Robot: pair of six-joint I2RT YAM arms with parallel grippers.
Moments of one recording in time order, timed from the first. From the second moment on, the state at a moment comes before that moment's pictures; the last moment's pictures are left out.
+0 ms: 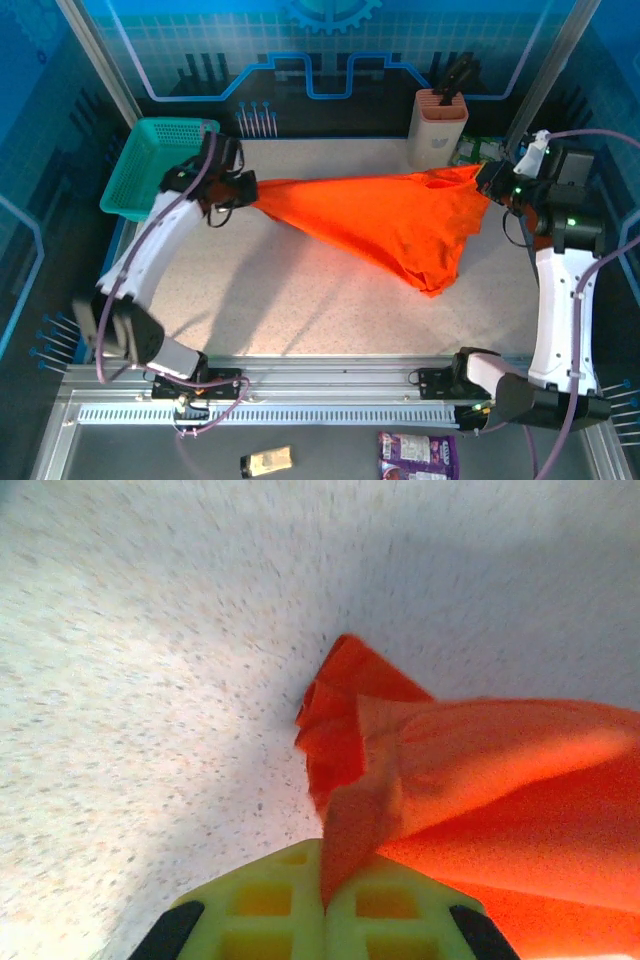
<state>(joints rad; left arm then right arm) -0.24 1.43 1.45 -0.92 0.03 -0.50 -0.19 1.10 1.49 -0.95 -0.37 0.44</state>
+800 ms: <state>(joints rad) -0.47 1.38 0.94 -0.89 0.10 -0.71 -0.20 0.92 0.97 -1.05 -0.31 0.38</state>
